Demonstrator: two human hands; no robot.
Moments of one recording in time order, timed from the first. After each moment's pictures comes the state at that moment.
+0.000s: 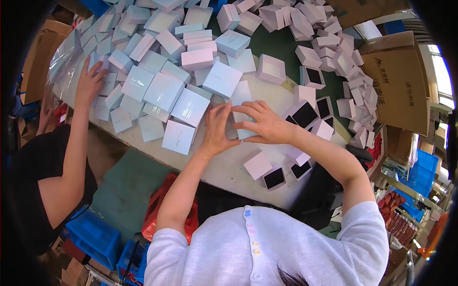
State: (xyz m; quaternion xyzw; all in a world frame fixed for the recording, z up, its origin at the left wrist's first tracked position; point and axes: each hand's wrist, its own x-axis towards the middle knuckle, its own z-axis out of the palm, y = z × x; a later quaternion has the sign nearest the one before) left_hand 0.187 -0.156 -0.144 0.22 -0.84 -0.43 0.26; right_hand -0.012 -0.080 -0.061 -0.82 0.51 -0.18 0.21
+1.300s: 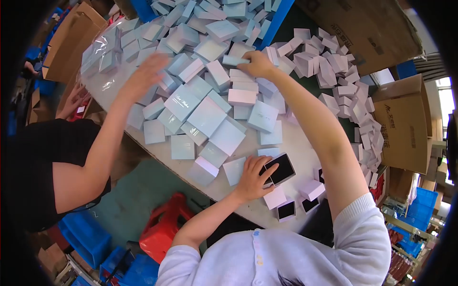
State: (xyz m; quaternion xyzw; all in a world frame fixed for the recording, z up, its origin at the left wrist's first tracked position) left_hand 0.193 -0.113 -0.113 0.19 -0.87 -0.37 0.27; right_hand -0.043 -0.357 -0.075 -0.61 0.73 -0.16 0.25
